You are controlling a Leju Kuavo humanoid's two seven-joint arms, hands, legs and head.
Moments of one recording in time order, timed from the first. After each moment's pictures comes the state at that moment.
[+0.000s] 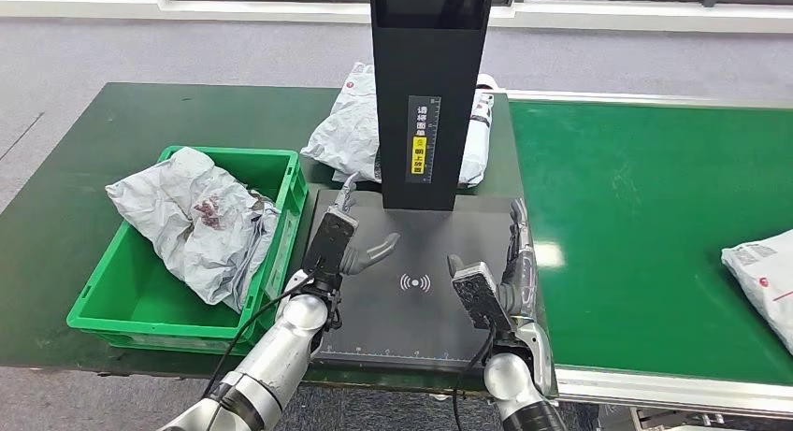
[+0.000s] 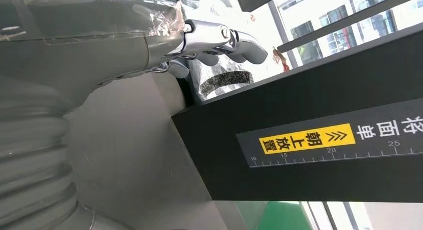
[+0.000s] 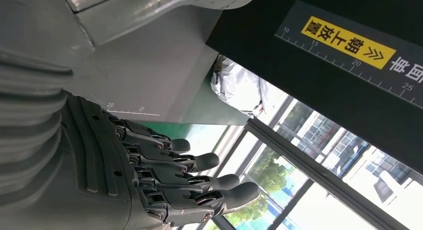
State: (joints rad) left arm -0.51 -0.30 -0.31 -0.70 -0.17 0.29 -0.50; right arm -0.16 0.20 0.18 -1.12 0.52 -0.53 -0.37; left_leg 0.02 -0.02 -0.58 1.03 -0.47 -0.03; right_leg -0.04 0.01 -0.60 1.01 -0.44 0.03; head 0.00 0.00
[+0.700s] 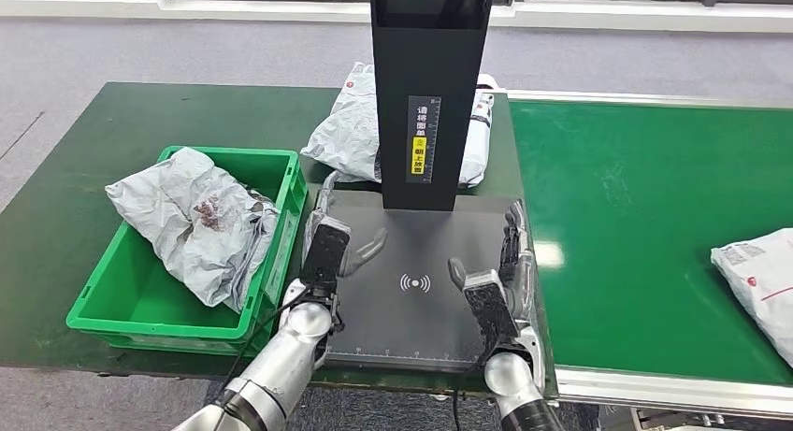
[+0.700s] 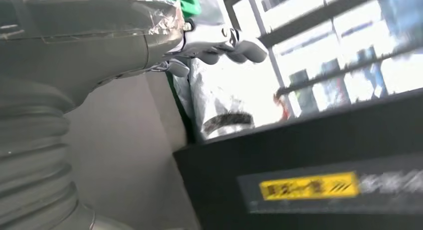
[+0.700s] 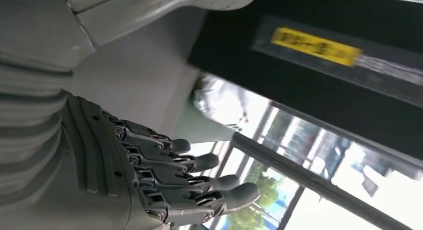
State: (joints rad) left arm -0.47 -0.33 -0.31 -0.70 -0.13 0.53 -0.60; right arm -0.15 0.23 0.18 -1.08 0.33 -0.52 -0.55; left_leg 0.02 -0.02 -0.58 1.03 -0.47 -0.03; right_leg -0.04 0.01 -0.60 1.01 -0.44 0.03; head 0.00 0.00
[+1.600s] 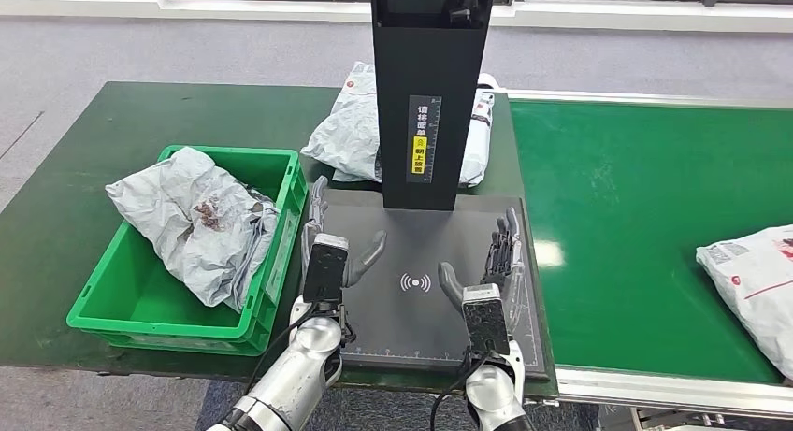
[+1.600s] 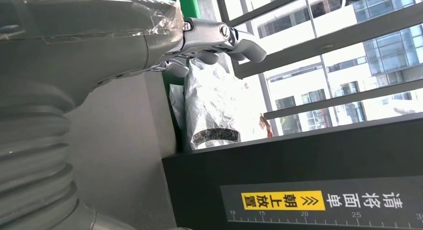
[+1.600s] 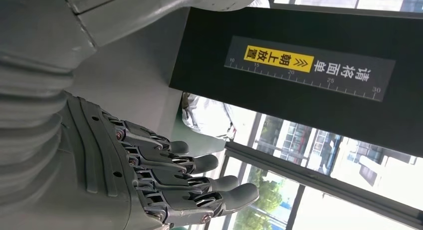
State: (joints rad) left arm -0.42 -0.35 -0.36 -0.76 -0.05 0.62 -0.67; right arm -0.11 0.27 0.25 -1.14 0.20 -0.56 -0.59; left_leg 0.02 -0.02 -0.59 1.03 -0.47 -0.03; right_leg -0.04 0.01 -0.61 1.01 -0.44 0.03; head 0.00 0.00
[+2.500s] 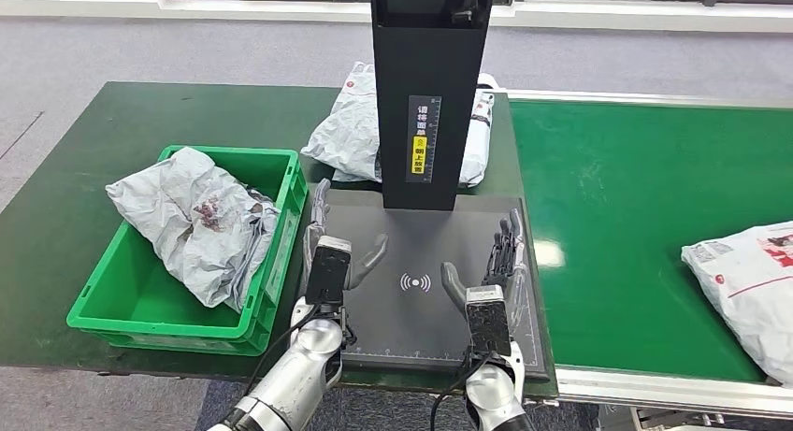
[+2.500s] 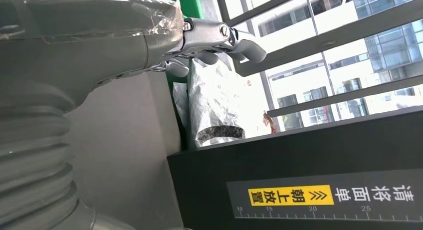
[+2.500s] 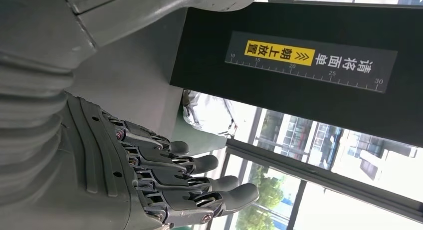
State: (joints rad) left arm -0.42 -0.35 -0.36 -0.73 -0.06 0.62 -0.68; right arm -0.11 0.27 0.25 -1.12 0.17 -0.58 -0.62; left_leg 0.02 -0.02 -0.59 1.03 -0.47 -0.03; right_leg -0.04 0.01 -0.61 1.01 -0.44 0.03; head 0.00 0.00
